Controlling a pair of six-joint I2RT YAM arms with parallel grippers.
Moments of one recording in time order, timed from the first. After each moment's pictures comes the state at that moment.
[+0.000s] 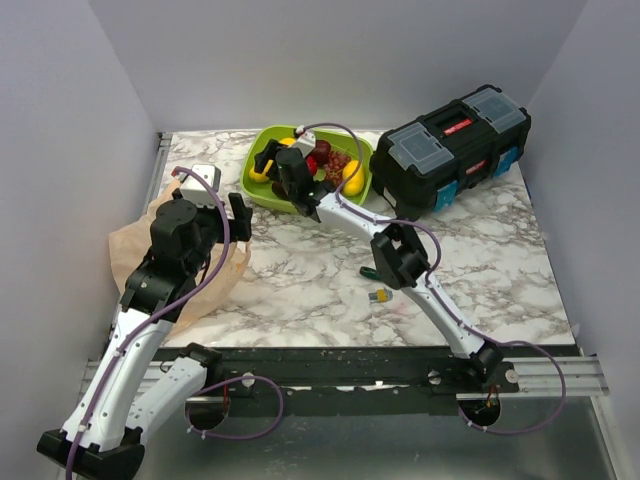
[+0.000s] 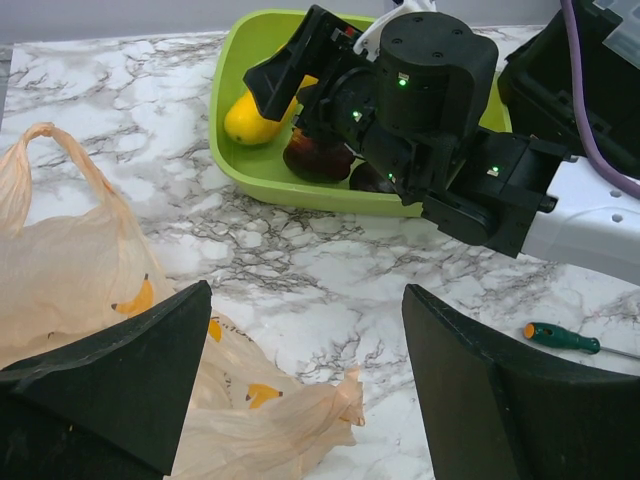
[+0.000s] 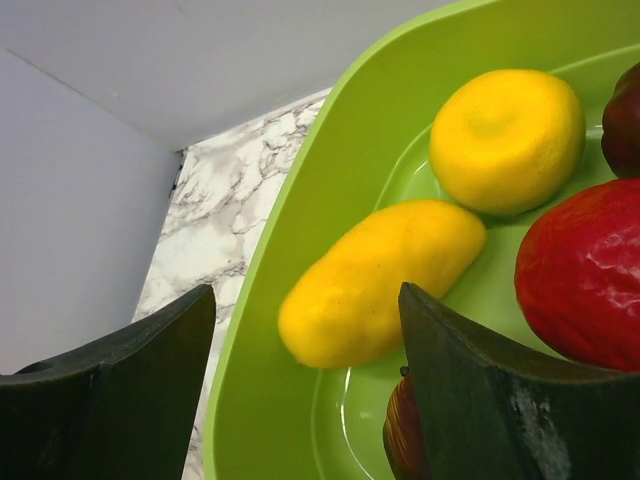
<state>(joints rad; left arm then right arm) -0.35 0.76 0.98 -0.47 -0.11 -0.18 0.79 2.69 2.37 0.16 0.40 0.70</state>
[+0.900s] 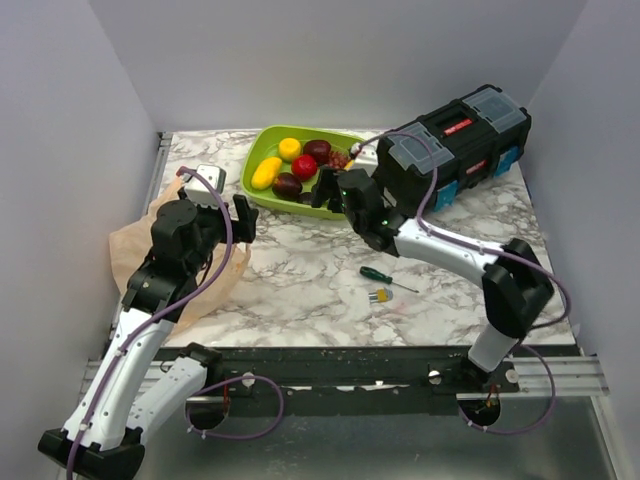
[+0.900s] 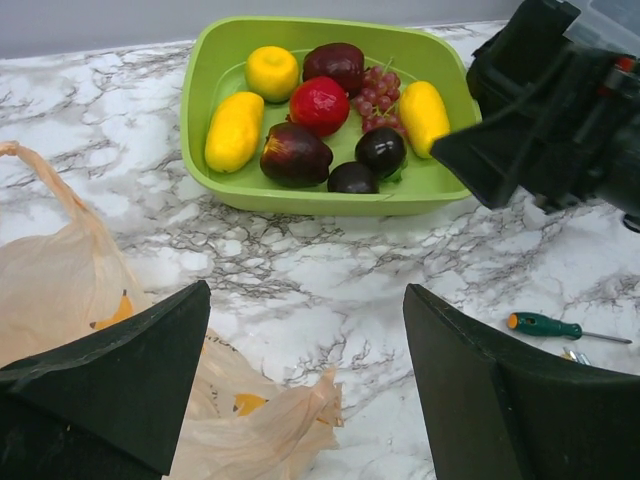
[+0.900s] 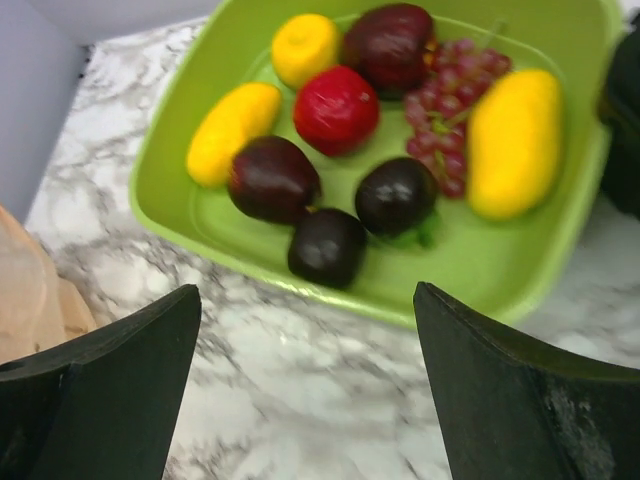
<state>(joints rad) -0.35 0.76 0.97 -0.44 -0.05 -0.16 0.80 1.79 1.33 0.13 0.46 0.51</state>
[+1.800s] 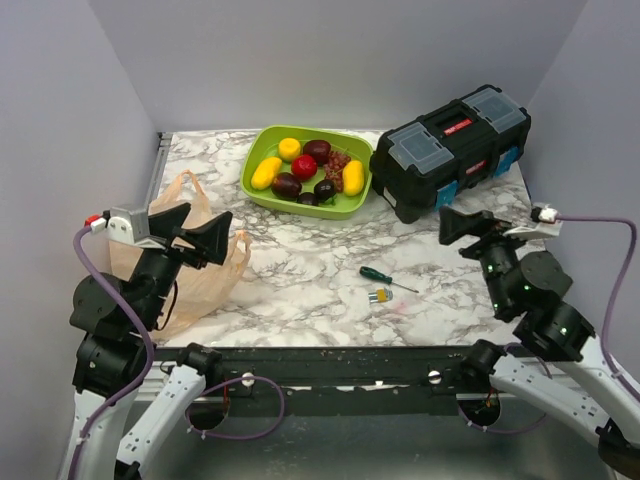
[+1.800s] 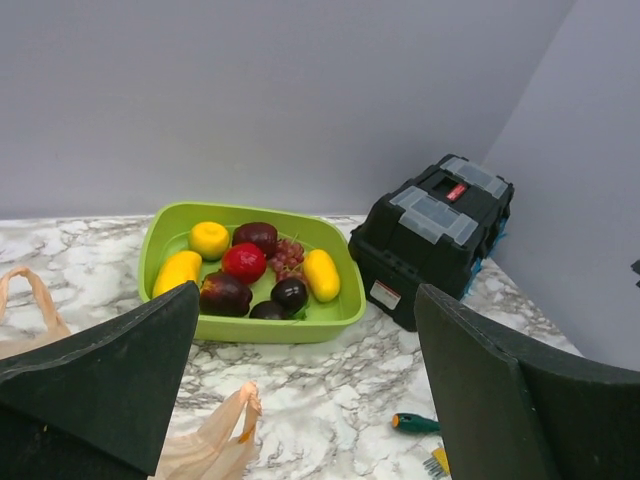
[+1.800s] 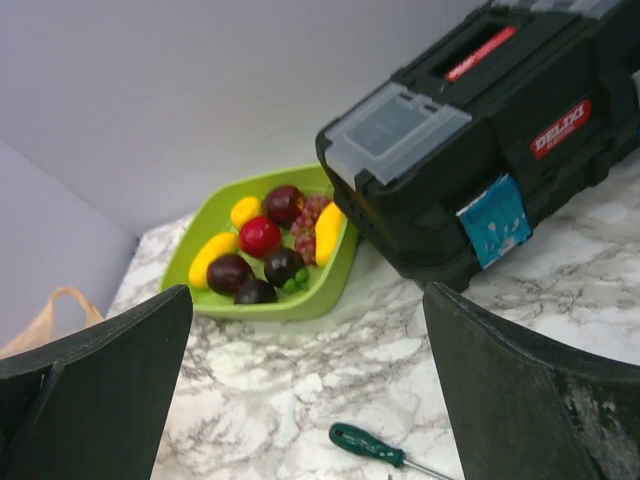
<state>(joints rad) -0.35 0.45 1.04 -0.39 0.00 -0.29 0.80 0.55 0.82 -0.25 0.73 0.45</state>
